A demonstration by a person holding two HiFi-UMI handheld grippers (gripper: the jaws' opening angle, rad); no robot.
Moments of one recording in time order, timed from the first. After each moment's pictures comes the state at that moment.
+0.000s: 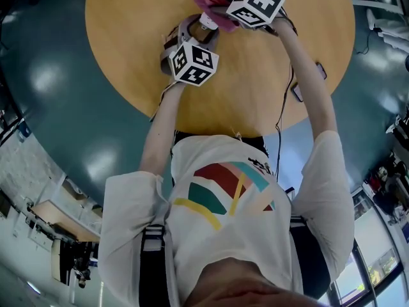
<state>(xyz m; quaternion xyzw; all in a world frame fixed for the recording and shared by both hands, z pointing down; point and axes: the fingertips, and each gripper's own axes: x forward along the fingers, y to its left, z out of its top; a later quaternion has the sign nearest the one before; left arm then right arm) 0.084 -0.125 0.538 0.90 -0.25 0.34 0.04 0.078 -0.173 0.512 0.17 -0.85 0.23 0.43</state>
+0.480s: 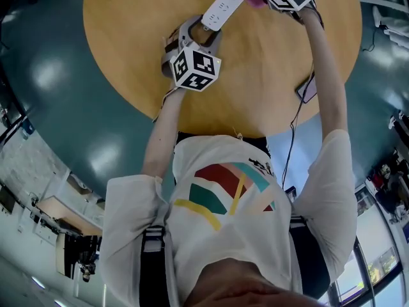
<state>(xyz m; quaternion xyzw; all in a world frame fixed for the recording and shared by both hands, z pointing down) 0.084 -0.129 0.530 0.91 -0.25 0.34 0.05 0.181 -0.239 0.509 0.29 -0.82 0.21 0.46</state>
